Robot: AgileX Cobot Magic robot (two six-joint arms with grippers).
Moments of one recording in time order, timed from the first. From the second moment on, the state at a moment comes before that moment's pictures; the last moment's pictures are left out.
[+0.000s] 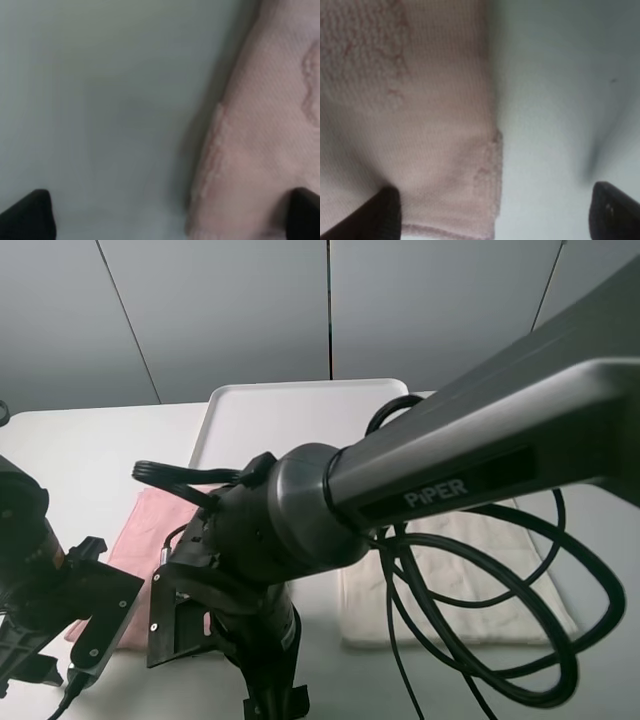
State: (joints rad) left arm -0.37 1.73 -0.53 0.21 0.56 1.12; right arm 1.21 2.14 -1.25 -0.12 0.77 -0.45
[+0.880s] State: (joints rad) left arm -0.37 1.73 -0.53 0.21 0.56 1.12; right arm 1.21 2.16 -1.26 -0.12 0.75 -0.37
